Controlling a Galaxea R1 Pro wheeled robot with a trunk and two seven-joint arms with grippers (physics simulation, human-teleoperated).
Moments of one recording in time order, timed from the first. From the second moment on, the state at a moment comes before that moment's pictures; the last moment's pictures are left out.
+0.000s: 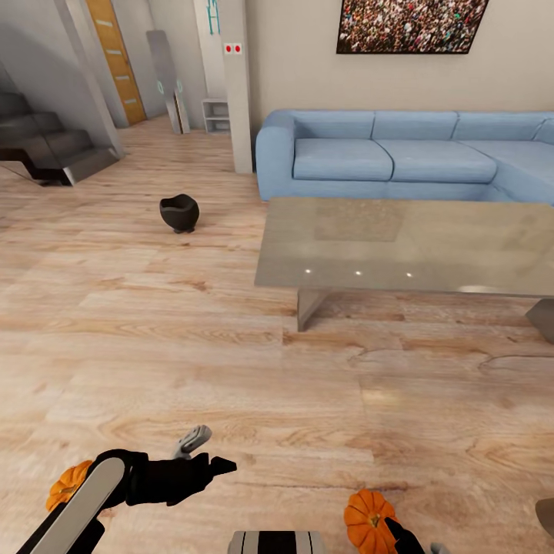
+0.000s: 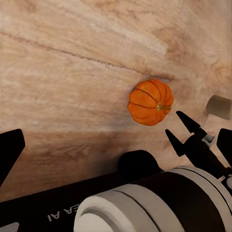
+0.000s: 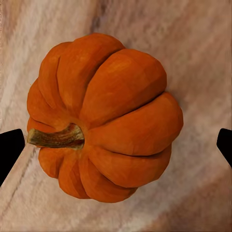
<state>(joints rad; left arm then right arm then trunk) -0.22 0.26 -0.27 -1.53 1.44 0.99 0.48 -0.39 -0.14 0.25 -0.09 -1.34 -0.01 0.41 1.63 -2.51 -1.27</state>
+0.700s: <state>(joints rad) -0.22 0.26 -0.27 -1.53 1.44 0.99 0.48 -0.39 -0.14 0.25 -0.09 -1.34 -0.01 0.41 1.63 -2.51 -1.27</state>
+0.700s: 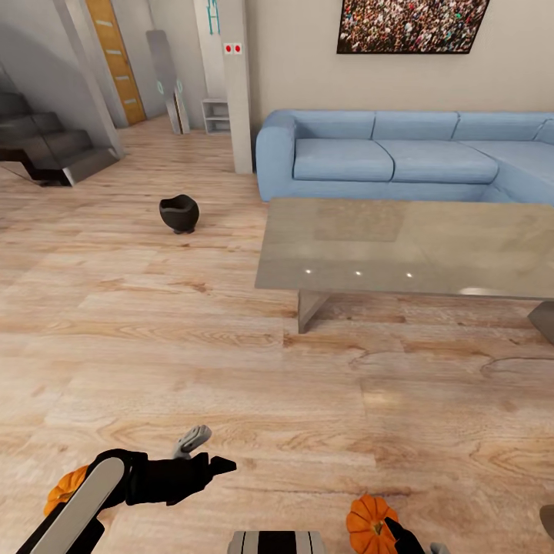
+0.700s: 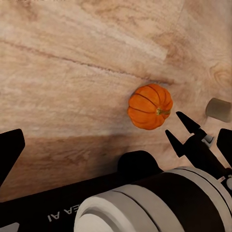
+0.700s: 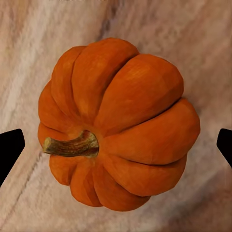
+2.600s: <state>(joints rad) -0.22 0.27 -0.27 -1.53 1.44 0.99 0.48 -0.39 -0.15 0.25 -0.09 -1.34 -0.01 0.54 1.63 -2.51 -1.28</state>
